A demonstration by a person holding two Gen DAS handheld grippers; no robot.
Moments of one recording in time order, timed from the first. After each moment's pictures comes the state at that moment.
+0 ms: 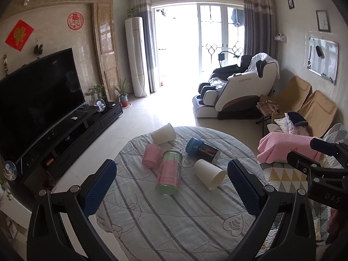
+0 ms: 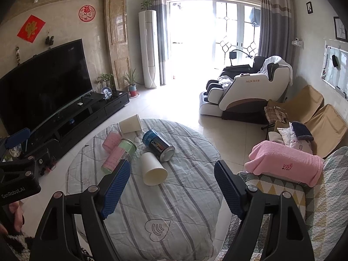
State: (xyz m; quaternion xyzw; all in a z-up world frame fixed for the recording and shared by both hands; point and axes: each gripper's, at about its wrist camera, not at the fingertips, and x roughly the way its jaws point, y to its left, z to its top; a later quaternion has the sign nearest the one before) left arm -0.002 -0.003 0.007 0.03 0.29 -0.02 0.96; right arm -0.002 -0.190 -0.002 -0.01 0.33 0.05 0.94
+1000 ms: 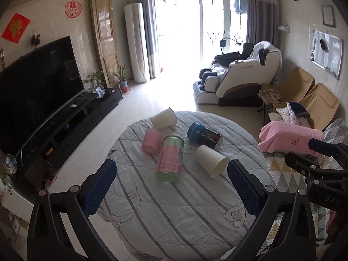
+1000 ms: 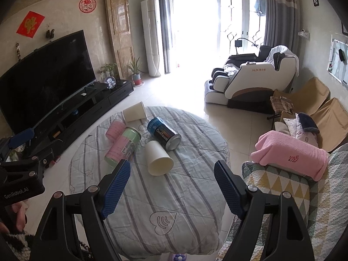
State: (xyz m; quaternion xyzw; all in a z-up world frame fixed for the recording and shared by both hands) left arm 0.015 -0.001 -0.017 0.03 0.34 -0.02 0.94; right arm 0.011 -0.185 -0.017 -0.01 0.37 0.07 0.92
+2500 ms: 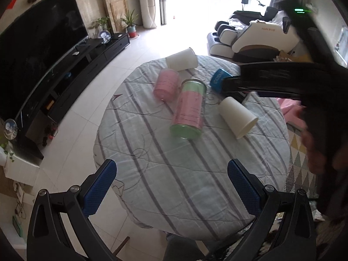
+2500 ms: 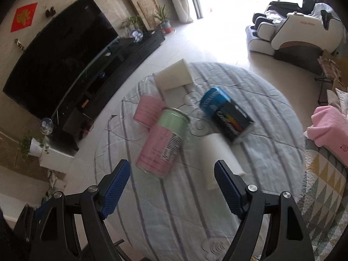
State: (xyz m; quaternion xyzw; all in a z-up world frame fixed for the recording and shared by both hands) left arm 0.061 0.043 -0.087 -0.01 0.51 0.02 0.86; right arm 0.179 -0.093 -0.092 0.05 0.55 0.19 0.81
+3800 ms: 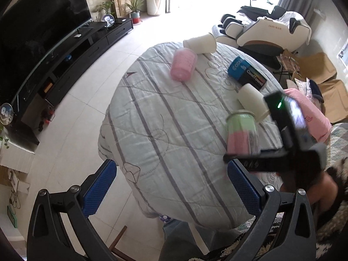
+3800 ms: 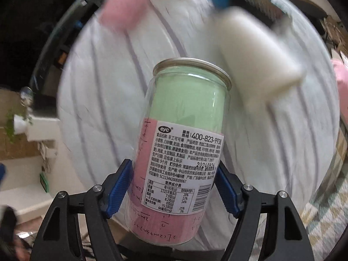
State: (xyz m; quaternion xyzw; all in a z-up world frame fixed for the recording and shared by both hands) left arm 0.045 0.092 -0.112 -0.04 0.54 0.01 0.84; right arm 0.122 -0.079 -0.225 0.03 0.72 0.14 0.68
